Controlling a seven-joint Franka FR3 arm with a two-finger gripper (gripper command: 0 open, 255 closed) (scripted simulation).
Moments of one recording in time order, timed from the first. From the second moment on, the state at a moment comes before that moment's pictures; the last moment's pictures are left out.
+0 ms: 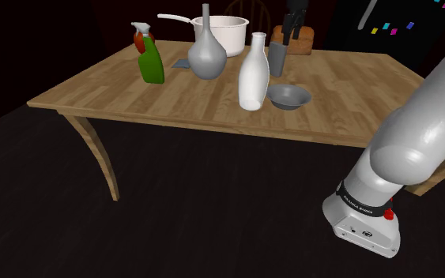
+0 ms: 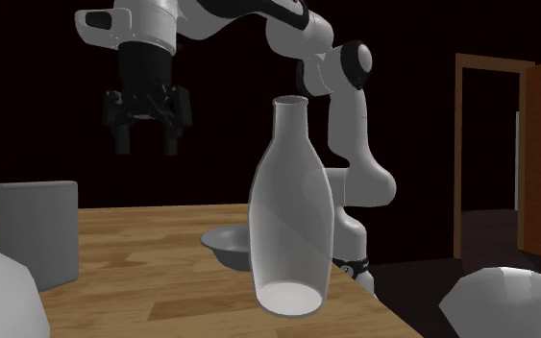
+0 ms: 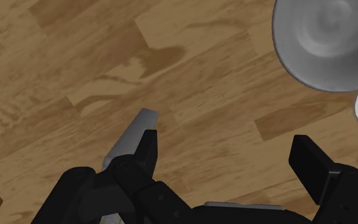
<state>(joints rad) -0.09 -0.12 -0.49 -1.83 -0.10 1.72 -0.55</state>
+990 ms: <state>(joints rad) -0.20 0.25 -0.56 -1.53 0.11 1.75 -0.77</state>
